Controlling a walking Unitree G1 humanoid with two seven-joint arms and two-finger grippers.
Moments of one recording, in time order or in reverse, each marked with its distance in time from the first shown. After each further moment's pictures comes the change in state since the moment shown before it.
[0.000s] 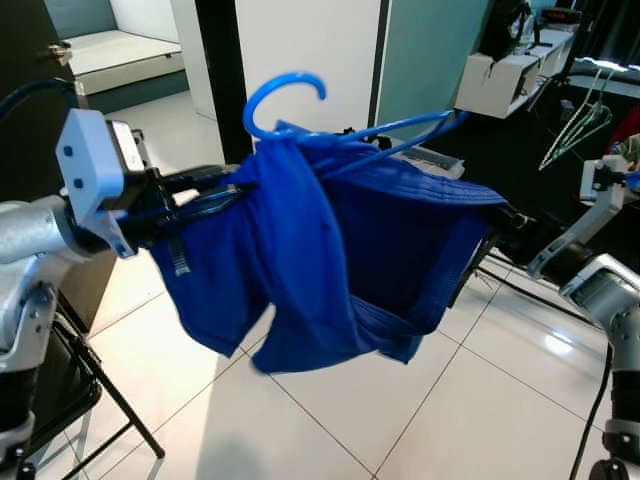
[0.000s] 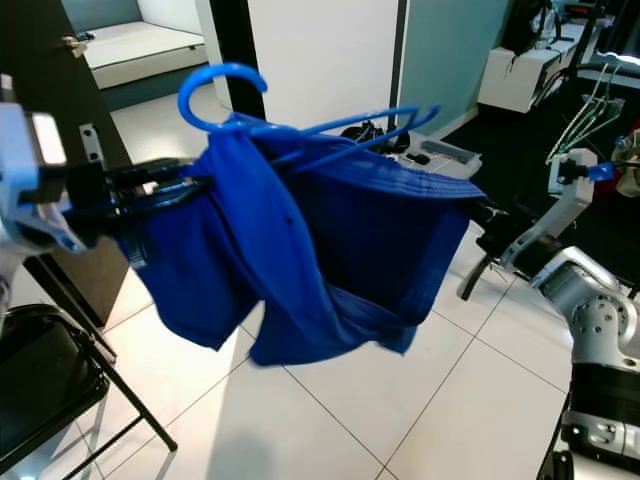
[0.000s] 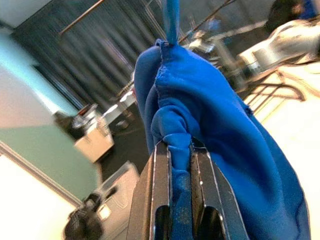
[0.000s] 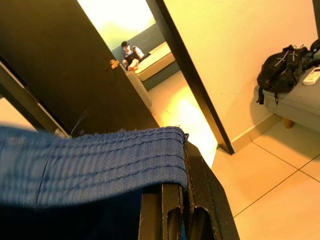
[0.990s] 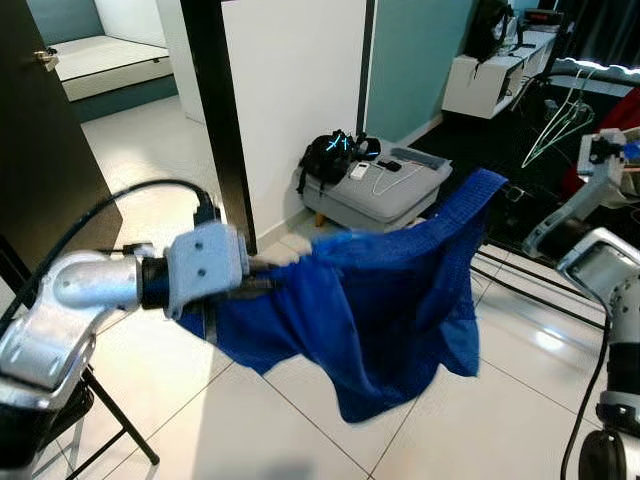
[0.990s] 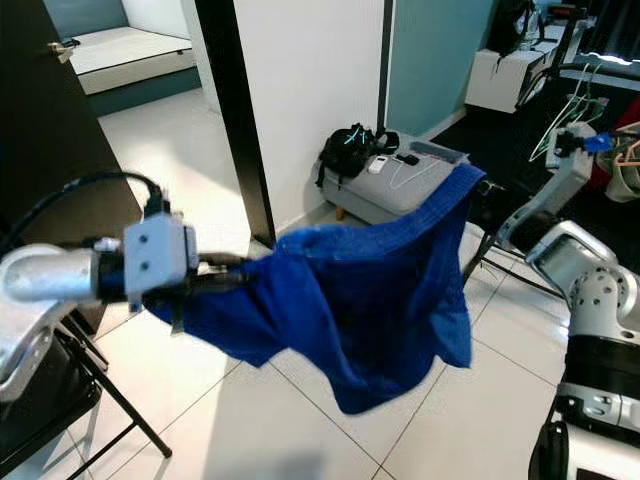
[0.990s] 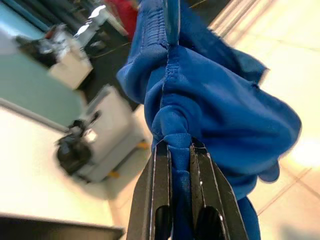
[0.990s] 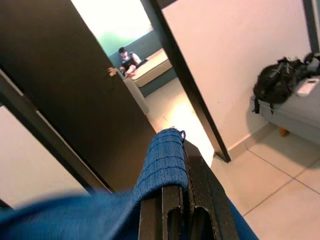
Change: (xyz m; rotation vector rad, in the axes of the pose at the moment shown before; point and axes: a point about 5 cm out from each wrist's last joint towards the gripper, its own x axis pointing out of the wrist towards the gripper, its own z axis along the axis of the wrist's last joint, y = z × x) left arm 0.007 -0.027 -0.057 0.058 0.427 -0.081; right arm 0.017 0.018 0.019 -0.021 0.002 0.021
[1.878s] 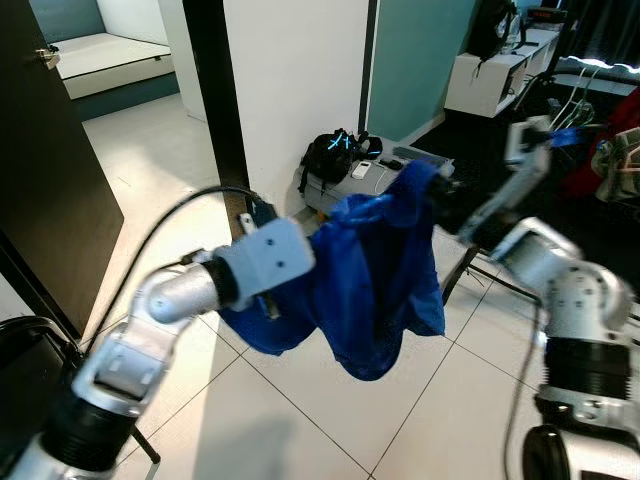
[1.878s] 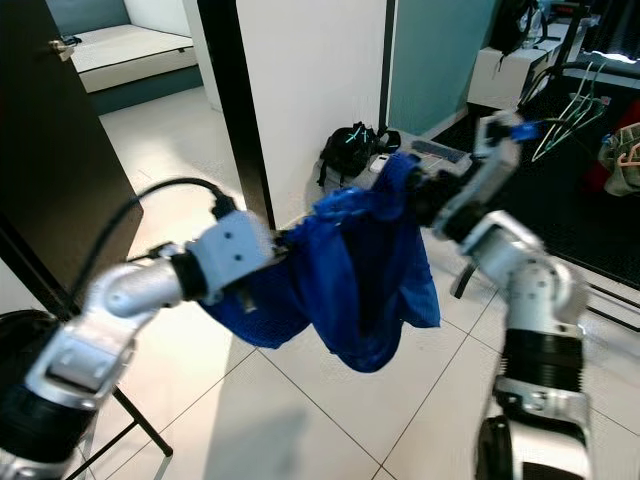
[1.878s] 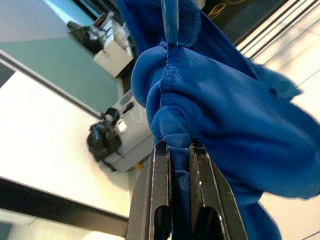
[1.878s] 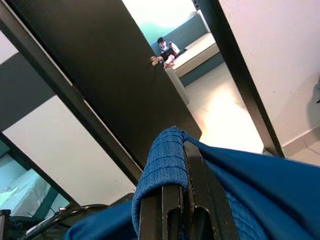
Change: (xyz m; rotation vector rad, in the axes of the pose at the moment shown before) left arm 0.057 -0.031 -0.005 -0.014 0.029 0.224; right arm 0.038 0.054 -0.035 0.106 0.035 0.140
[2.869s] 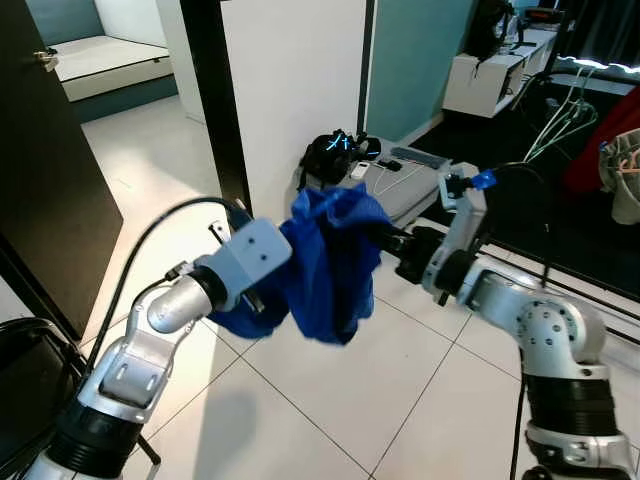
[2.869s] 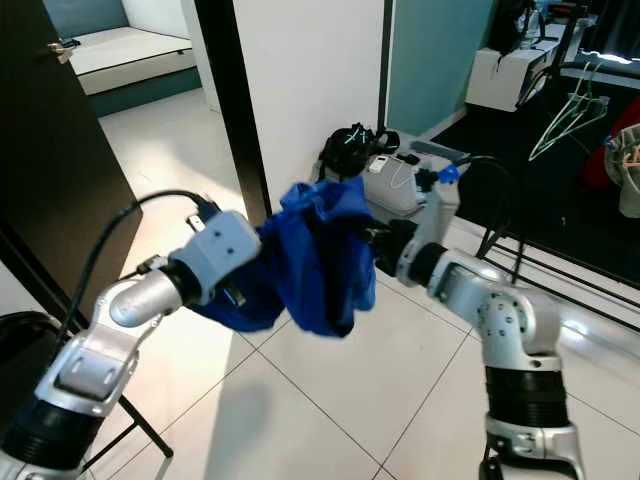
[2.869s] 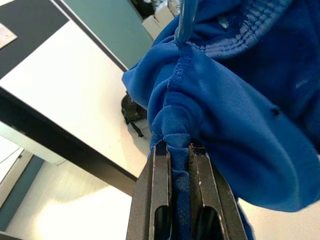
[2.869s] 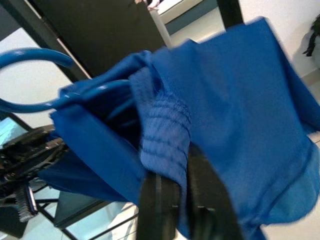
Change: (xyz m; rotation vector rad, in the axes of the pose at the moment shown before) left arm -0.013 0.014 -0.035 -0.109 0.115 0.246; right arm -0.013 0.006 -0.043 -0.086 0.237 -0.064
